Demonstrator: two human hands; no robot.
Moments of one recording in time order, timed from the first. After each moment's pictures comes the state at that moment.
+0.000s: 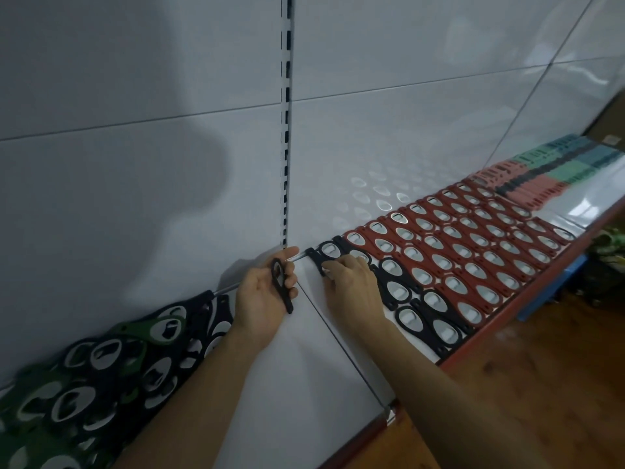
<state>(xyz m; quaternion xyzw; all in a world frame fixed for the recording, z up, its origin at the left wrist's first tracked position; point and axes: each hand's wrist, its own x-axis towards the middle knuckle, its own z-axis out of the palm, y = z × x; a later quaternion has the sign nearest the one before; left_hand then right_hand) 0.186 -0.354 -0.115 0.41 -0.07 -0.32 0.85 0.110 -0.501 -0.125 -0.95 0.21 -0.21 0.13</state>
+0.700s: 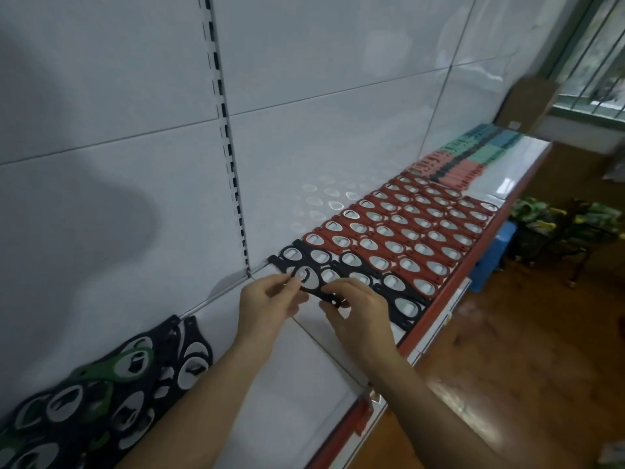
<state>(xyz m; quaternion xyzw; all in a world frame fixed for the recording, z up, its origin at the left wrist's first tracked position) 0.145 -0.378 -0.098 0.66 -0.16 -0.26 0.69 0.020 -0.481 -0.107 -0.87 0.25 -0.33 0.26</state>
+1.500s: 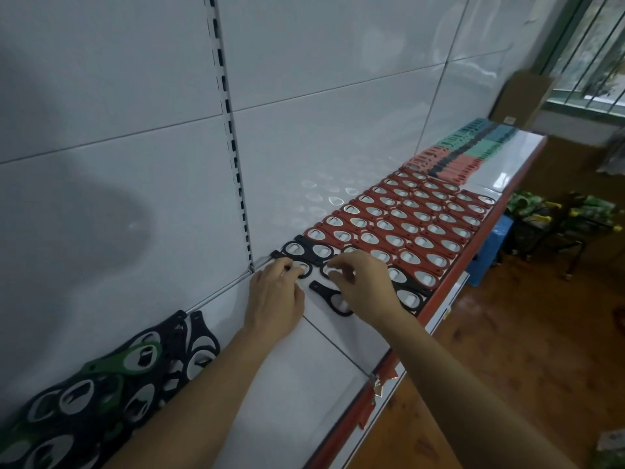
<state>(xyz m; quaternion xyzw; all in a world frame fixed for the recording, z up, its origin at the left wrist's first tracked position) 0.180 -0.393 -0.146 0.84 -0.47 0.06 0.27 0.038 -0.517 -0.086 -0.90 0.27 -0.23 0.25</state>
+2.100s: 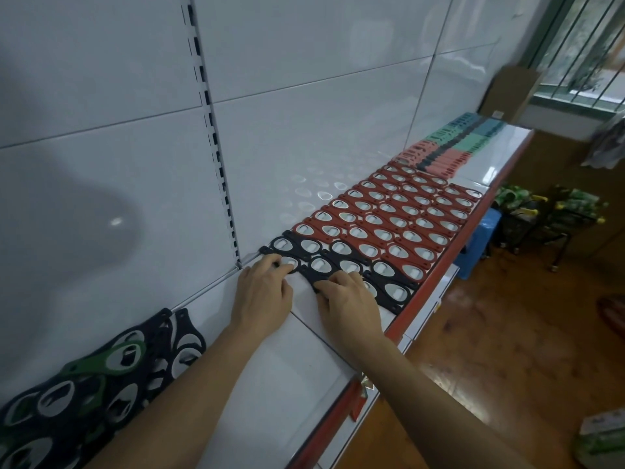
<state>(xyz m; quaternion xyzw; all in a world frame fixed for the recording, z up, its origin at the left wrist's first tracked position) 0.180 -0.393 -0.147 0.83 -0.48 0.07 0.28 0.025 -0.483 -0.123 -0.92 0.30 -0.23 0.09</state>
